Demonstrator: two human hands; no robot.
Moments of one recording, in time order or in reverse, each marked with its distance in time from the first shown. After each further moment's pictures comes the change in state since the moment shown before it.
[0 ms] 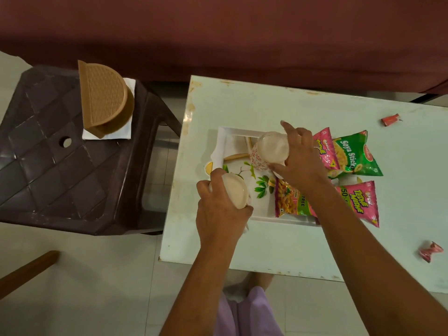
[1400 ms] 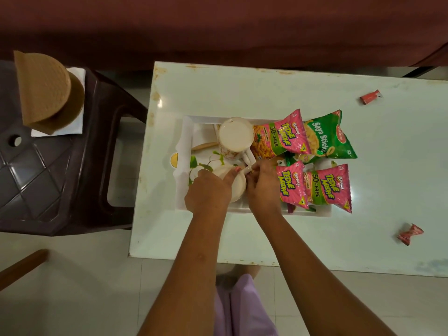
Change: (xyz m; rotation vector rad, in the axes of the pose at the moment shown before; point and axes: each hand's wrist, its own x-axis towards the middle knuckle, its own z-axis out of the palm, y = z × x) left_hand 0.033 0.043 0.071 0.268 -0.154 -0.312; right_hand -0.045 0.039 0.073 0.493 0.151 0.228
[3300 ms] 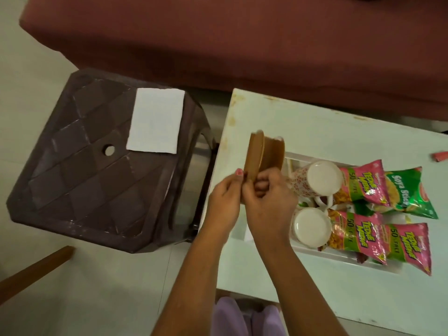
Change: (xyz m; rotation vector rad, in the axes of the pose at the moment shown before) left_hand 0.055 -0.095 -0.125 -1.020 -0.271 0.214; right_hand -0.046 -0.197 0.077 0.107 0.122 -0.198
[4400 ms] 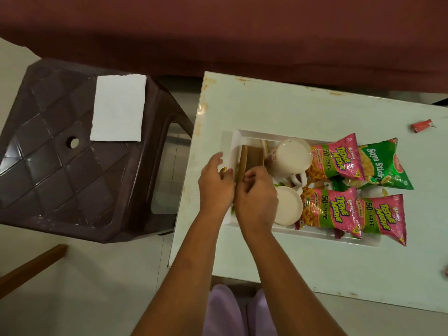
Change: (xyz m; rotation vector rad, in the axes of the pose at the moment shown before) left_hand 0.021 -0.030 0.057 0.336 0.259 0.090; right_hand -0.001 0.075 -0.007 -0.155 -0.017 0.232
